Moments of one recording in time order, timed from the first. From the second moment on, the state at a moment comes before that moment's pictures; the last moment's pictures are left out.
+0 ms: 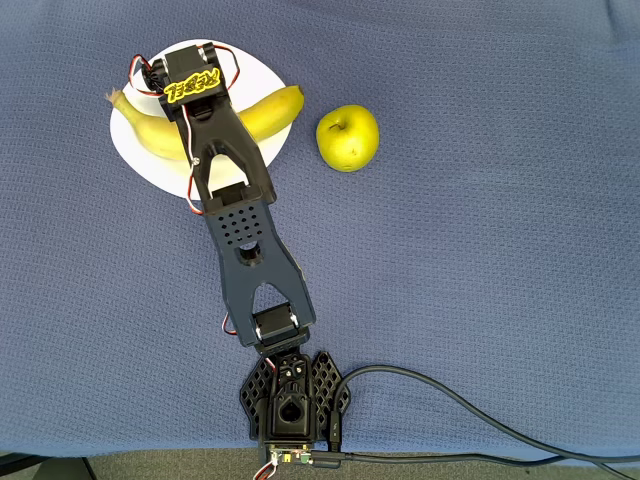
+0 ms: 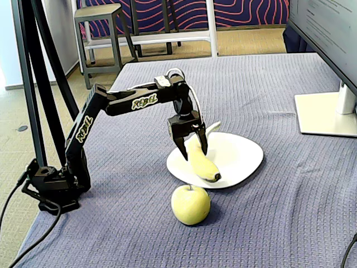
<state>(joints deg) -24.8 54.5 49.6 86.7 -6.6</state>
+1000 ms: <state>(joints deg) -23.9 54.5 48.0 86.2 -6.3</state>
